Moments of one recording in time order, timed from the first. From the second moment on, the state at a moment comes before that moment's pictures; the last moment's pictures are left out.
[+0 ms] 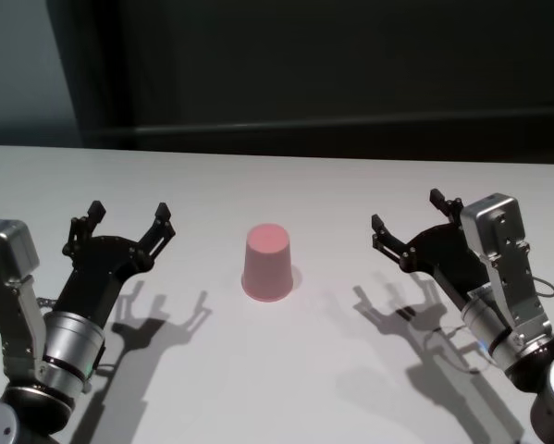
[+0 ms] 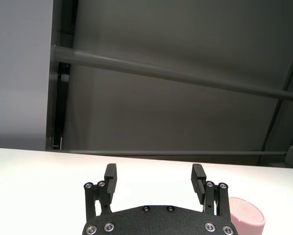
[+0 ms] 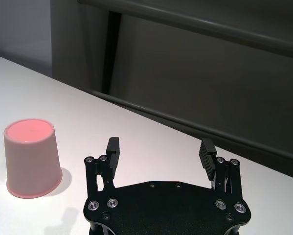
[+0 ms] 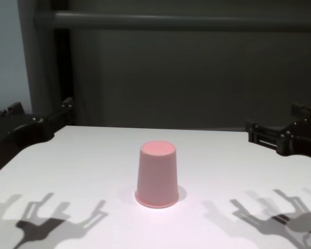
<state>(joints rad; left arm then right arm) 0.09 0.37 0.29 -1.70 -0.46 -0.16 0.05 0.08 0.35 -0.37 -1.60 0.18 -0.05 0.02</state>
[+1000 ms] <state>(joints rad) 0.09 0.37 0.29 -1.70 -0.46 -0.16 0.05 -0.03 0.30 -0.29 -1.64 0.12 -0.10 -0.07</state>
